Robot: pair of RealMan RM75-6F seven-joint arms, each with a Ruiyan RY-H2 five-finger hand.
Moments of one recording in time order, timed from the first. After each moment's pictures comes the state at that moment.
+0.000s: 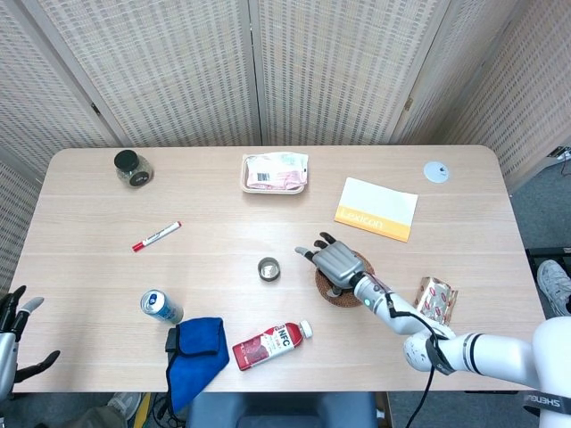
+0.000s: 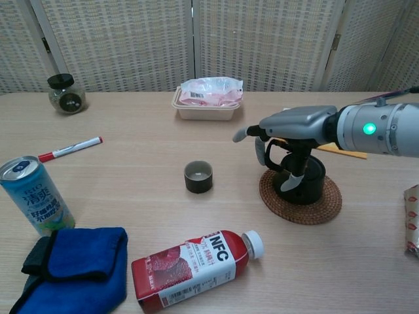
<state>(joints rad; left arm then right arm) 0.05 -1.15 -0.01 -1.61 1.53 1.62 0.08 0.91 -1.45 0.11 -1.50 -1.02 0.64 -0.41</state>
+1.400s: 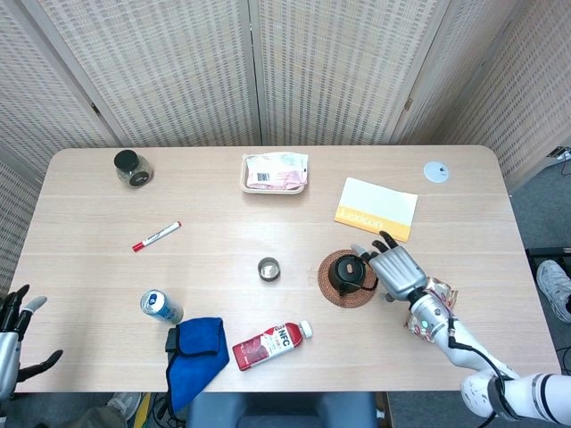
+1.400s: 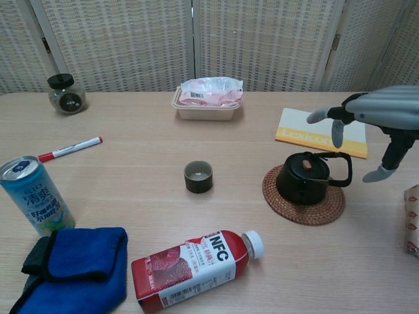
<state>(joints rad) 0.05 -1.15 -0.01 -1.62 1.54 1.61 0.08 0.73 -1.20 -0.02 -1.77 -1.05 0.95 -0.53</state>
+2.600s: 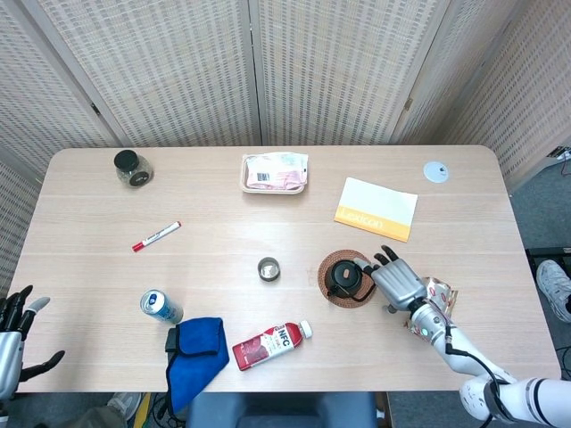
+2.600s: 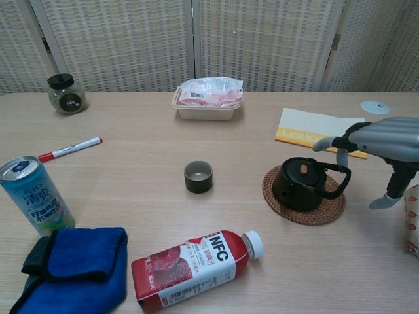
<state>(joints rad) 0.04 -1.15 -0.01 -1.62 1.54 1.60 0.08 0.68 -1.27 -0.06 -1.68 -1.10 0.91 -0.50</state>
